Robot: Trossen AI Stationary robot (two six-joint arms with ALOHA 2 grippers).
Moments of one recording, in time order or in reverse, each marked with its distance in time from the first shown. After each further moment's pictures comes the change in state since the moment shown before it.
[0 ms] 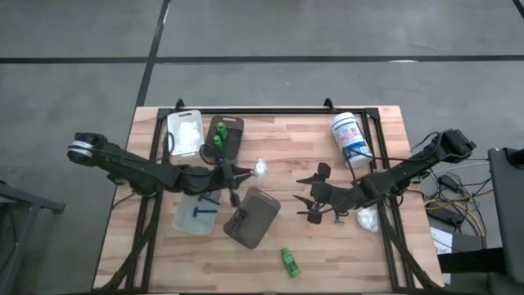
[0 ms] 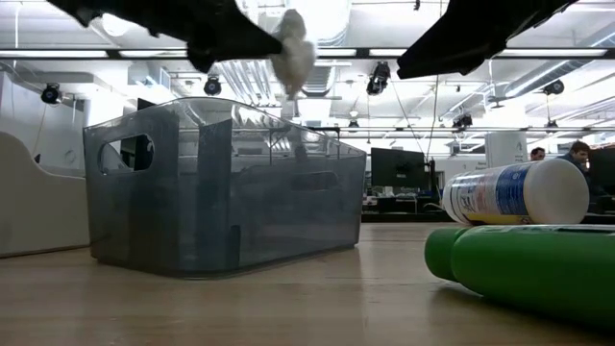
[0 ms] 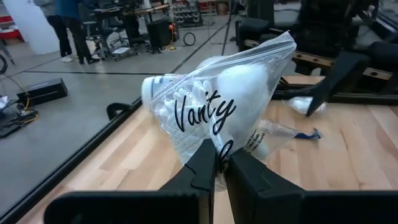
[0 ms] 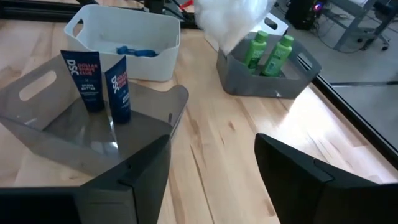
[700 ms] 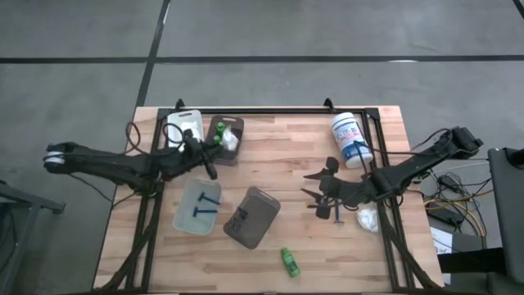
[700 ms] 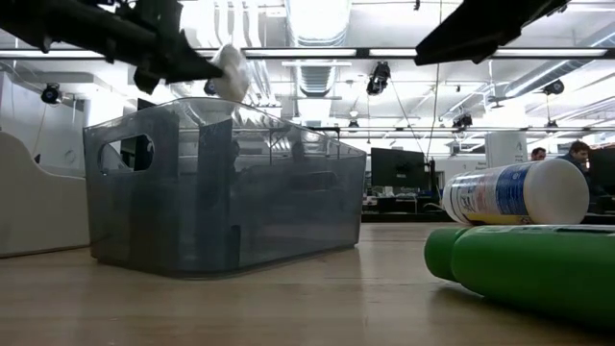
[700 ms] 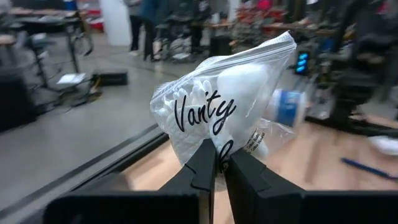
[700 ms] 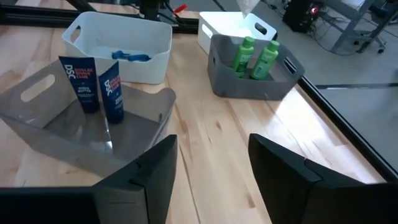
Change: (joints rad) left arm 0.198 -0.455 -0.268 -0.096 -0.062 -0.091; right arm -0.003 -0.137 -0.009 -0.119 0.001 -0.011
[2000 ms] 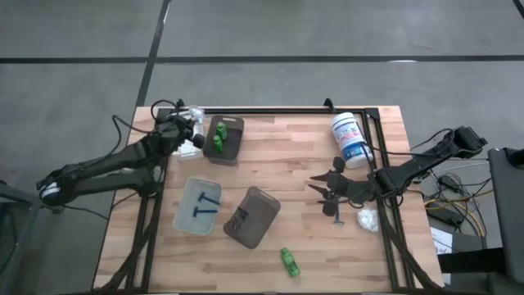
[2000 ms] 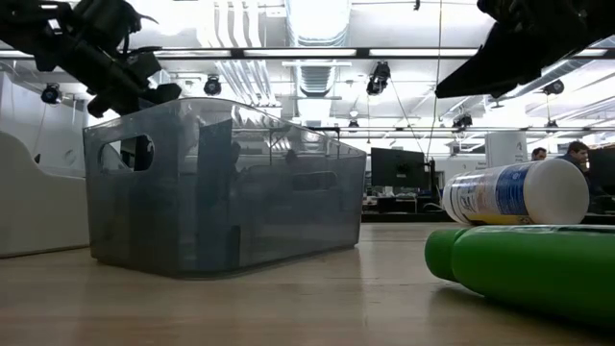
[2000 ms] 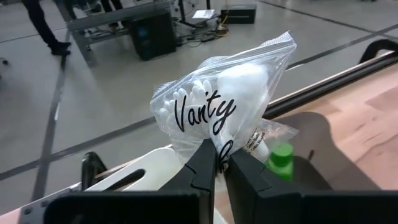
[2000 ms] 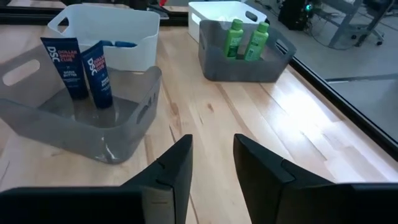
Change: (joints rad) left arm 0.537 -0.144 -0.002 -0.441 0.001 -0.037; right arm -0.007 -0.122 -0.229 0.146 0.009 0.030
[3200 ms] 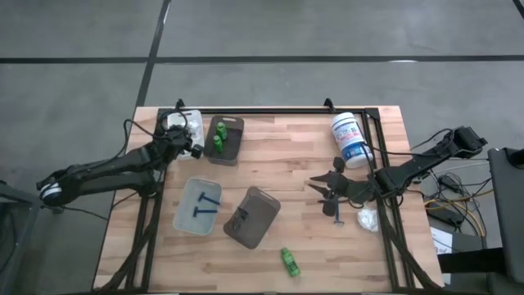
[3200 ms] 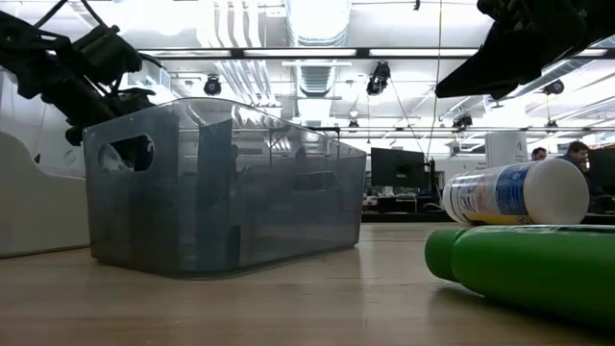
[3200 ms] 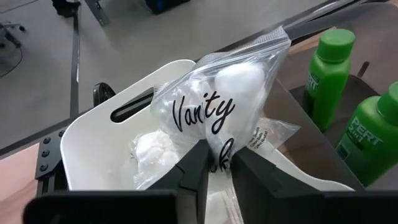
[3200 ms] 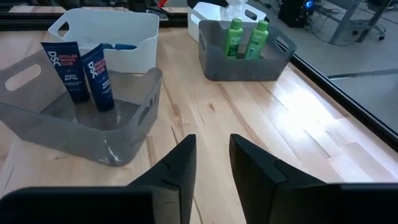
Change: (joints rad) left arm 0.019 0.014 -0.134 -0.101 -0.021 -0.059; right arm 0.000 0.000 -0.003 0.007 0.000 0.027
